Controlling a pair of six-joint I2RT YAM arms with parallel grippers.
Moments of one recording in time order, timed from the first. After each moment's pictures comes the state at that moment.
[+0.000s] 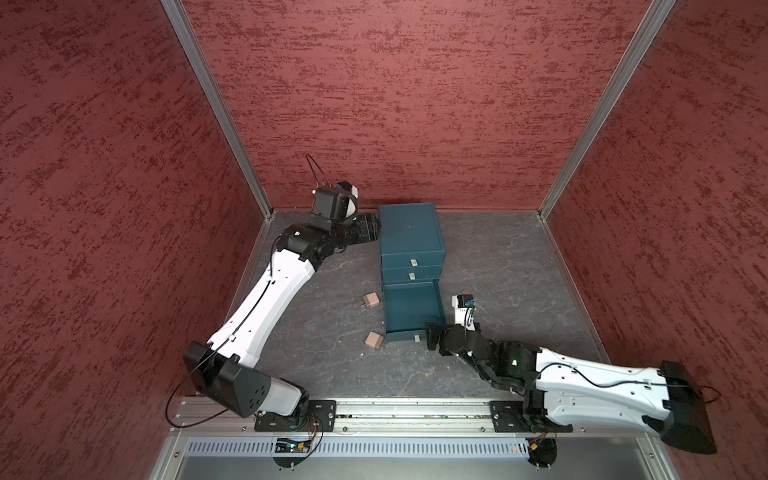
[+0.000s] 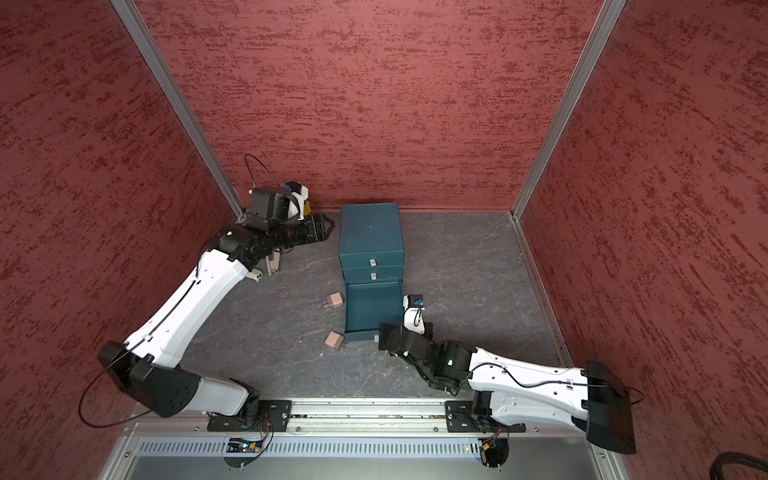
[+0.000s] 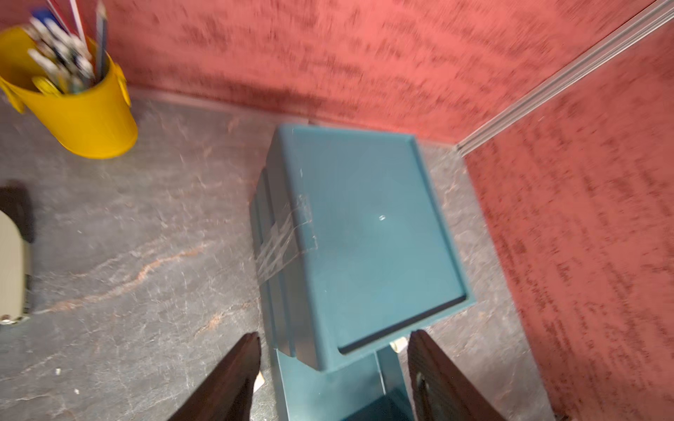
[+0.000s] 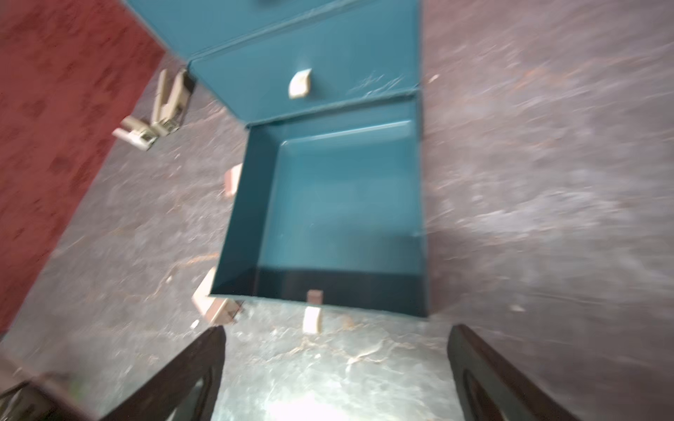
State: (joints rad) left arm -0.40 1.40 1.58 -0.75 0.09 -0.48; right arm 1.20 1.01 0.68 -0.50 0.64 1.00
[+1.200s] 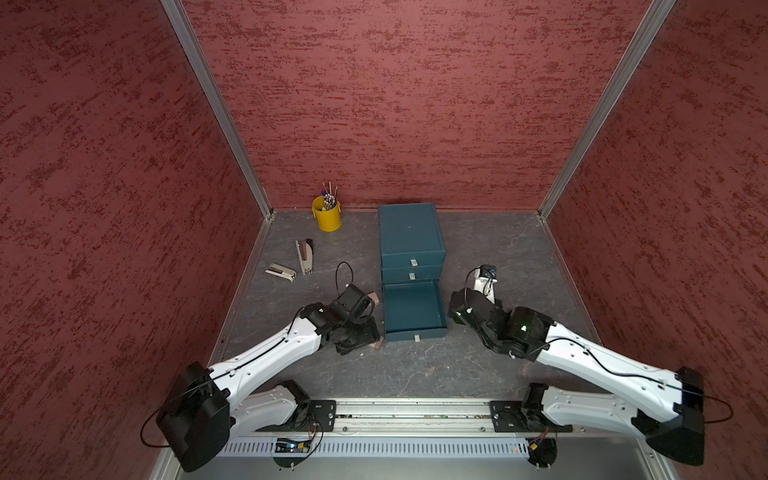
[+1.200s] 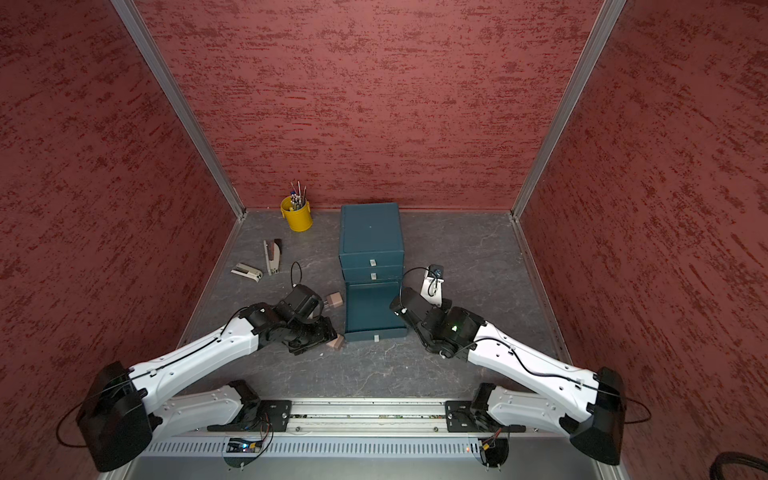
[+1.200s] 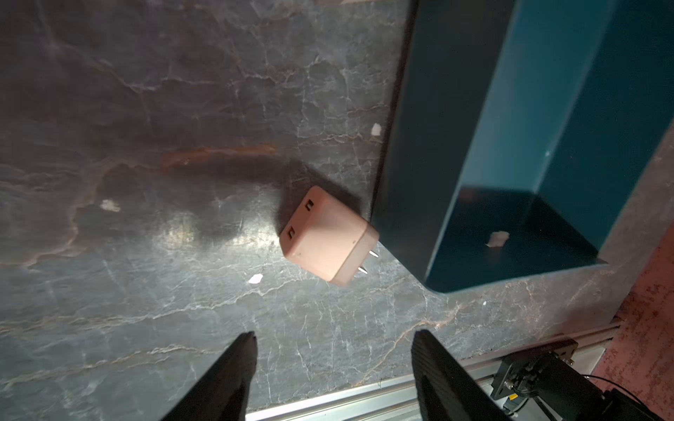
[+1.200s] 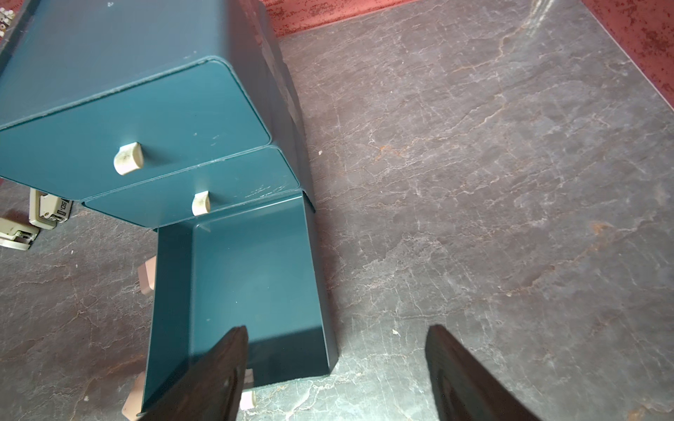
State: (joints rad) left arm -0.69 1.17 0.71 -0.75 0.16 -1.00; right arm 0.98 1.07 0.95 -0.82 0.65 0.97
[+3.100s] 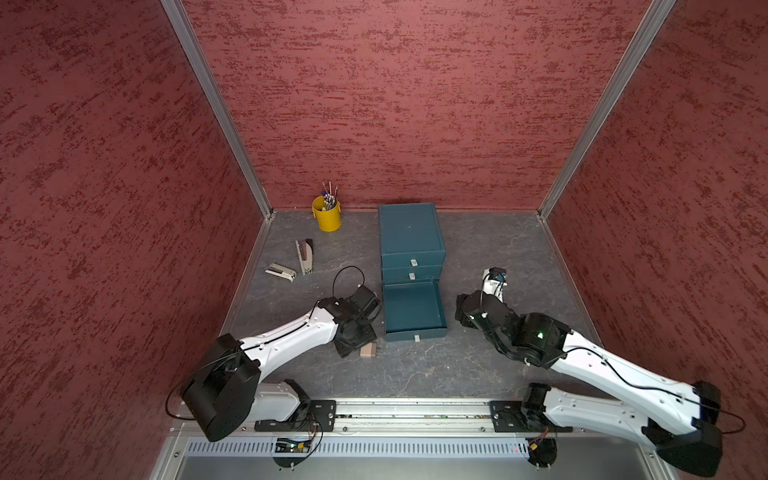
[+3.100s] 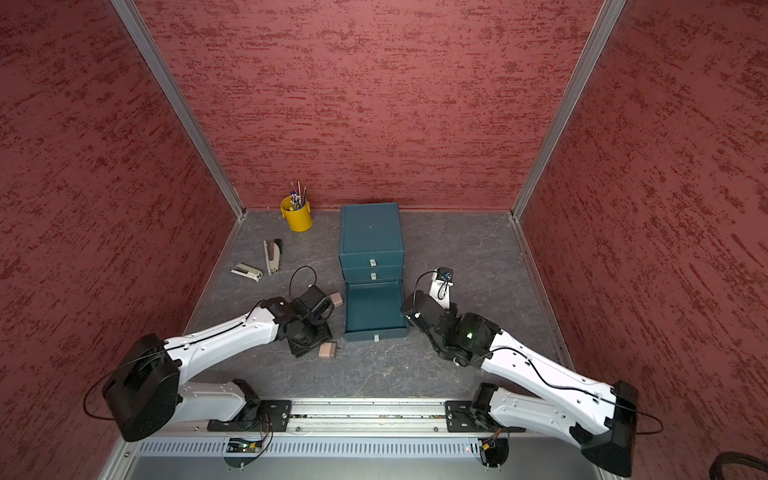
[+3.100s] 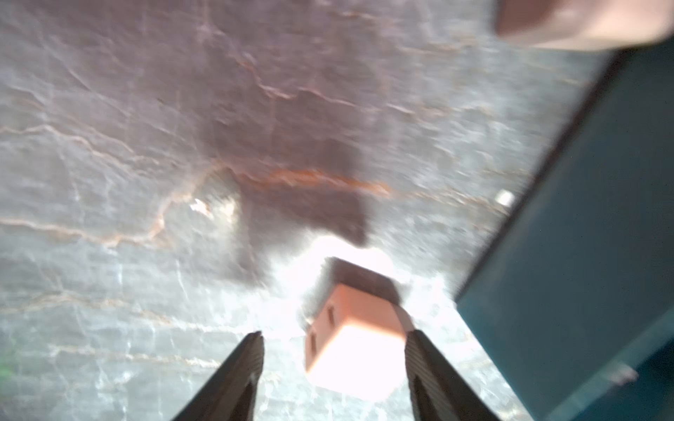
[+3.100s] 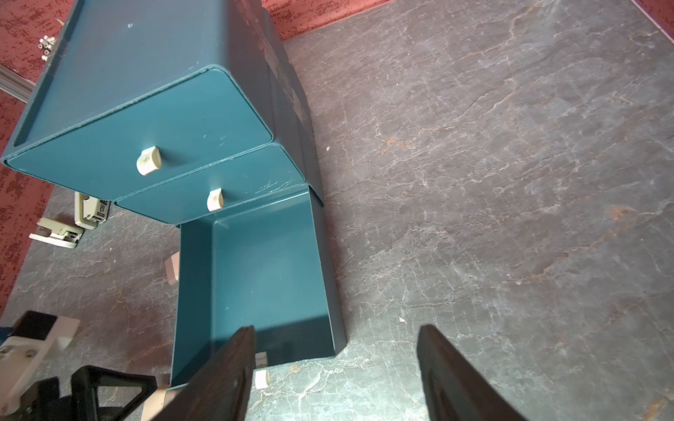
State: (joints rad) left arm -0.74 1.32 0.77 -0.84 0.00 -1.16; right arm 0.97 0.98 0.92 -0.82 0.61 0.98
